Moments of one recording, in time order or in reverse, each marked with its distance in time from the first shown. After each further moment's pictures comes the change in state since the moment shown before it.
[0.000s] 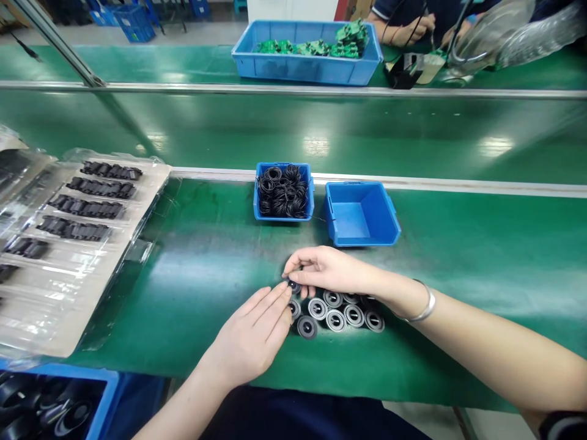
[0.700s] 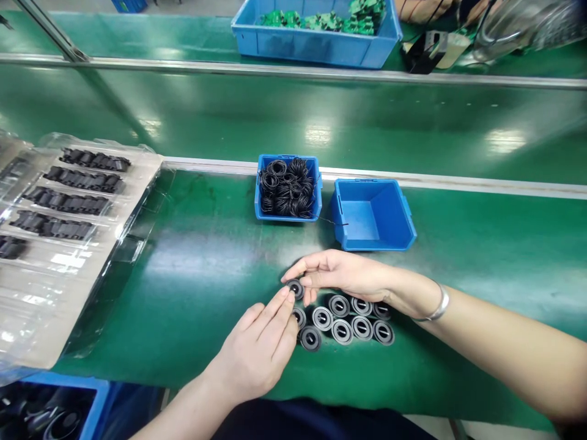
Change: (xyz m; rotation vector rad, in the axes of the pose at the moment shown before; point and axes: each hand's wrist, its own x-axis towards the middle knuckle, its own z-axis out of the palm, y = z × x) left_hand 0.002 0.008 0.004 0.035 0.022 -0.064; right_hand -0.001 0.009 -0.014 0.430 -0.171 0.102
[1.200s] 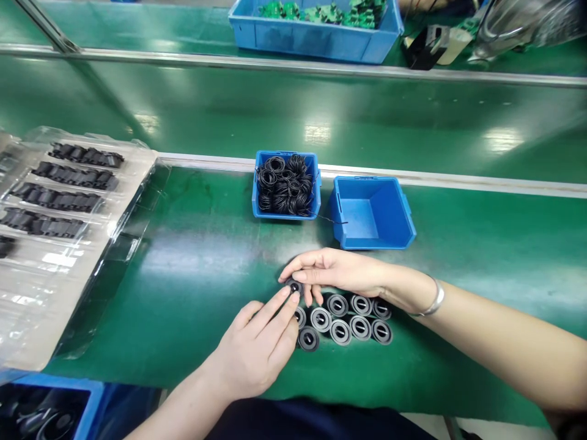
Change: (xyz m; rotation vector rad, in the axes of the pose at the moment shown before) left_hand 0.002 -0.003 0.002 -0.073 0.008 0.000; right_hand 0.007 0.003 -0.006 -0.054 -0.058 0.000
